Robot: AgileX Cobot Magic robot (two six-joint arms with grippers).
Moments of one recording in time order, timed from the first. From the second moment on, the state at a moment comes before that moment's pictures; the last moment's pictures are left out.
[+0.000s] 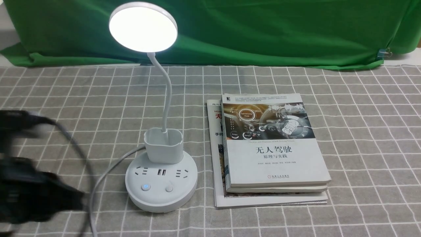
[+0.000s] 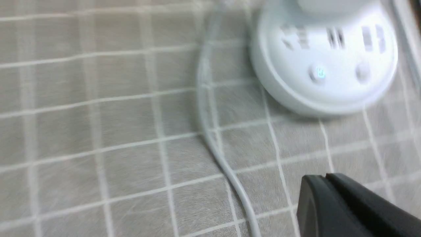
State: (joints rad) right arm 0.12 -0.01 0.01 0.04 0.21 -0.02; left arm -0.18 0.98 -0.65 -0.24 0.78 0.17
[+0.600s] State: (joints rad) right arm 0.12 -0.01 0.01 0.04 0.21 -0.02; left arm -0.66 1.49 -0.98 -0.02 0.75 -0.28
